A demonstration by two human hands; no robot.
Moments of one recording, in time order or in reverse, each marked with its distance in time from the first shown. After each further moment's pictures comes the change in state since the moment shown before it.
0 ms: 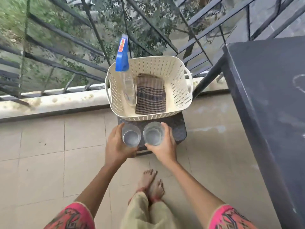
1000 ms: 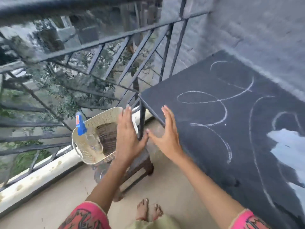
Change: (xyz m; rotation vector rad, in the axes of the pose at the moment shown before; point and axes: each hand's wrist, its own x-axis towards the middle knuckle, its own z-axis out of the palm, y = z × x) left_hand -0.026 0.247 -0.053 0.016 0.017 0.901; right_hand -0.069 -0.112 -0.215 0.035 0.575 -0.288
